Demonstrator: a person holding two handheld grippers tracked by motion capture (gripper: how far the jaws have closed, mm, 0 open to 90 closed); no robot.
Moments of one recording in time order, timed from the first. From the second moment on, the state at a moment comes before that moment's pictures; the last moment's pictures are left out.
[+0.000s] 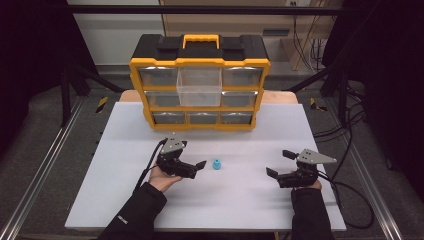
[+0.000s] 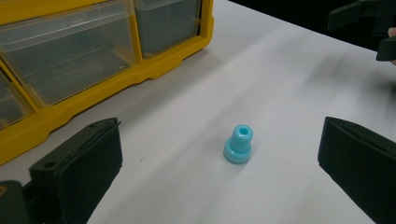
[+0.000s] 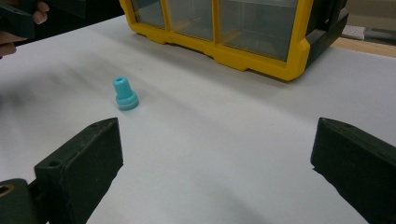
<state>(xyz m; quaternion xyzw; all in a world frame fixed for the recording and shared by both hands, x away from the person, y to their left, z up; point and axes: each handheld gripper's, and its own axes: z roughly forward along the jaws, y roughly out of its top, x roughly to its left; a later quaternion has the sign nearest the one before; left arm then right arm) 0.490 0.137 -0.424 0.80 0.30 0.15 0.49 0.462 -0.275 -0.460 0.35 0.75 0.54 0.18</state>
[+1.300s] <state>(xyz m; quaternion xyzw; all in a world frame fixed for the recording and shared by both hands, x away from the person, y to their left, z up) 0.514 0.090 -0.446 0.83 0.30 0.13 0.44 0.462 -0.275 -0.460 0.35 0.75 0.54 0.18</state>
